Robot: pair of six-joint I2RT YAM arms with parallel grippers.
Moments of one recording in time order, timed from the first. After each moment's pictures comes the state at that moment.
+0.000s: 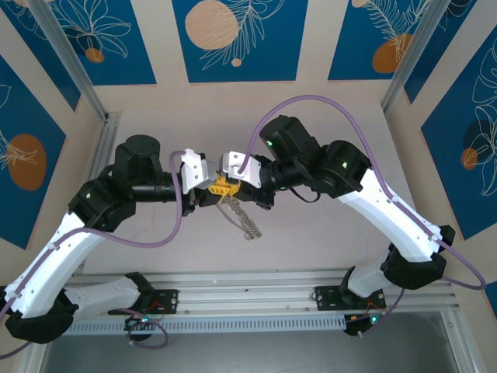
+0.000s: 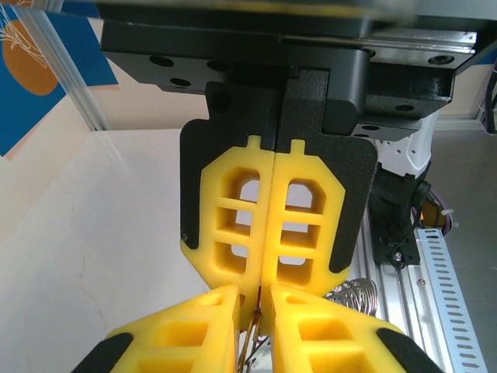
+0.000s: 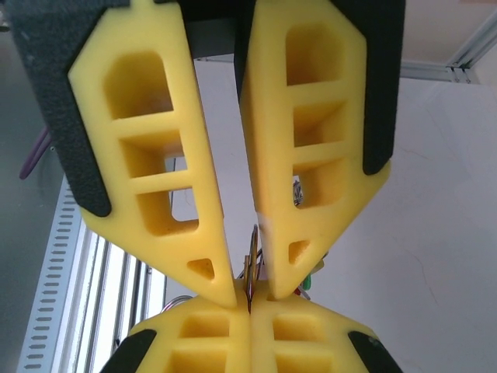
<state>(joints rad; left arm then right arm) -0.74 1.05 1.44 -0.80 0.58 0.39 0.99 1.46 1.94 -1.19 -0.33 -0.48</state>
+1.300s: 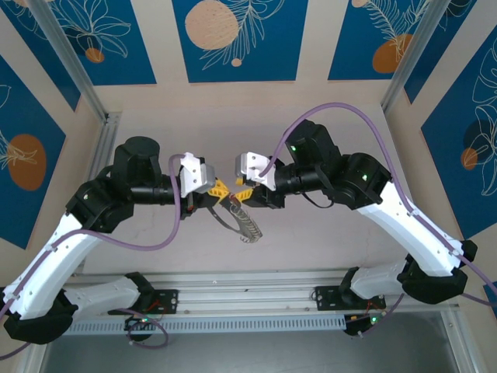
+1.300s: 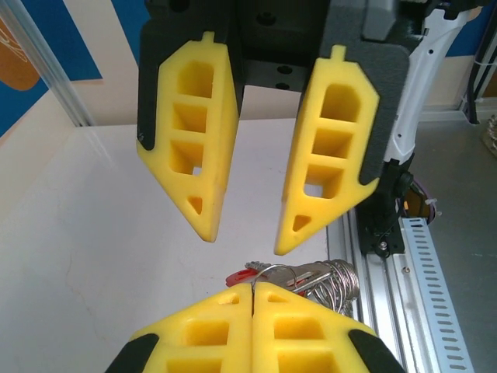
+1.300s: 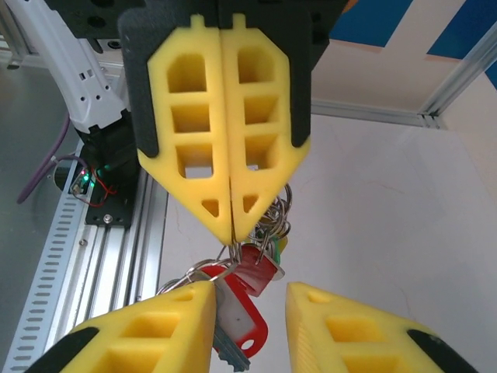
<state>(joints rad) -0.74 1.04 1.45 -0.85 0.61 0.41 0.93 1.29 1.73 -1.01 -0.40 -0.49</state>
